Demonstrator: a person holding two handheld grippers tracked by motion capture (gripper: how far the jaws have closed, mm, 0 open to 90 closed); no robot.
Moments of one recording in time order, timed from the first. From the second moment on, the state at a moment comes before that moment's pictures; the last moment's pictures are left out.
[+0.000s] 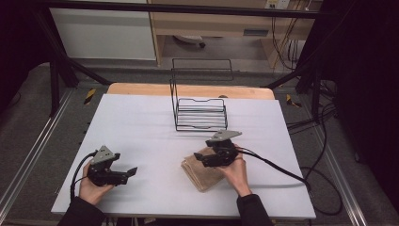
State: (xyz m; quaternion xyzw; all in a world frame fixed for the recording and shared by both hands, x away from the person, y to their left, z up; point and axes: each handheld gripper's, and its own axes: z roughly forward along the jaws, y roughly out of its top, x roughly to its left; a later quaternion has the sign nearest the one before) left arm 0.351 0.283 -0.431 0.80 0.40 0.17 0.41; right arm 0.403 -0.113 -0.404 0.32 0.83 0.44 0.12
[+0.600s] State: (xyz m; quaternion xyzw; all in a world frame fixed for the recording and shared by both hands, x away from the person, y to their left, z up) left arm 0.351 0.275 -0.434 0.81 0.40 0.17 0.40; right arm 0.372 -0.191 -0.448 0.40 0.83 0.38 0.06
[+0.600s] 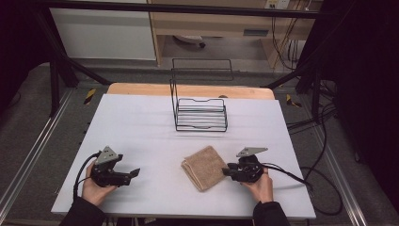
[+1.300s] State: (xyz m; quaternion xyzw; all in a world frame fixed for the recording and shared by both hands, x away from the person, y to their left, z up) left arm 0.351 0.275 -0.435 0.81 0.40 0.17 0.40; right arm 0.357 -0.188 -0.446 0.45 0.81 0.38 0.04
